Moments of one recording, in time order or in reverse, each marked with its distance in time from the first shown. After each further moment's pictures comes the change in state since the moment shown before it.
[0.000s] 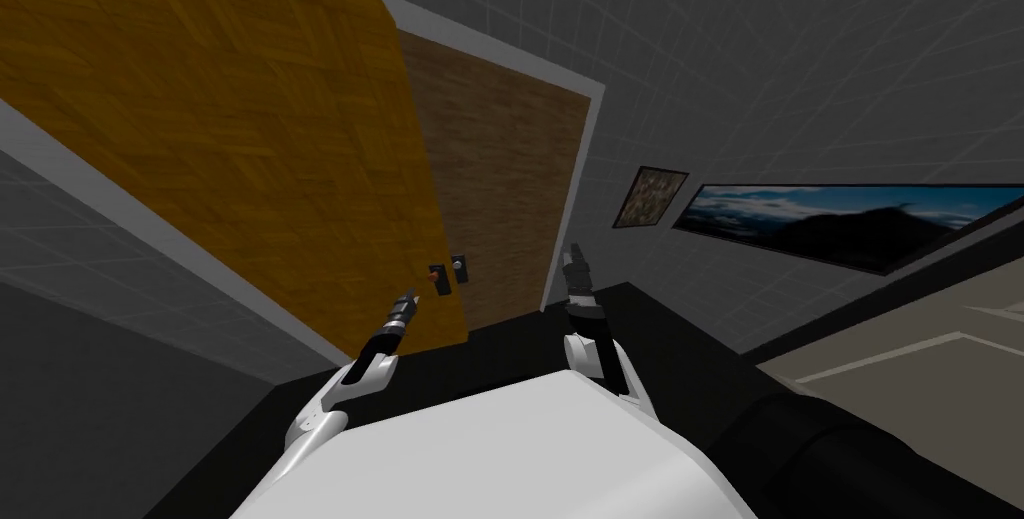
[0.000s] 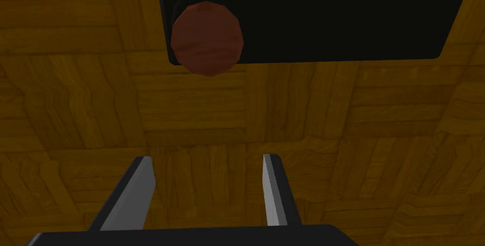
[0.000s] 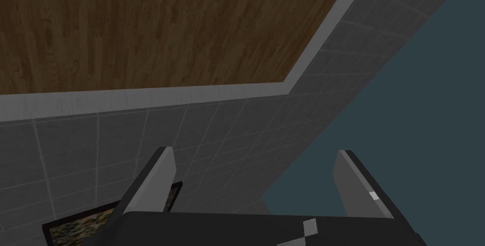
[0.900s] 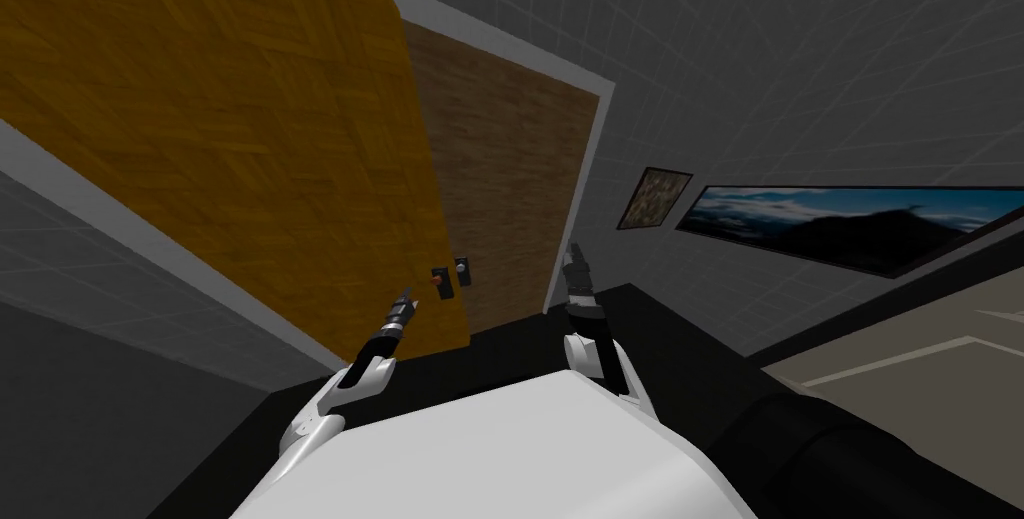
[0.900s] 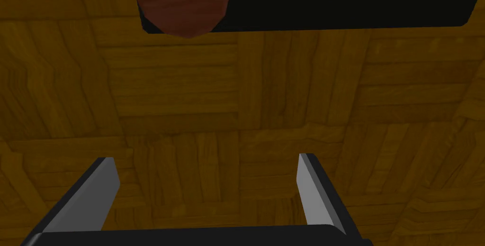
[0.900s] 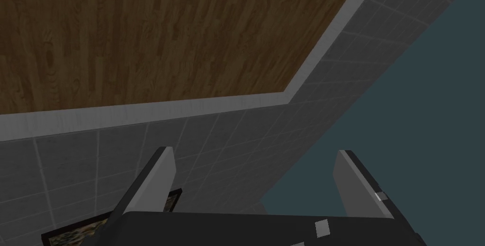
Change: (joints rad) arm 0.006 0.001 0.011 0.017 -0.001 -0.005 -0.004
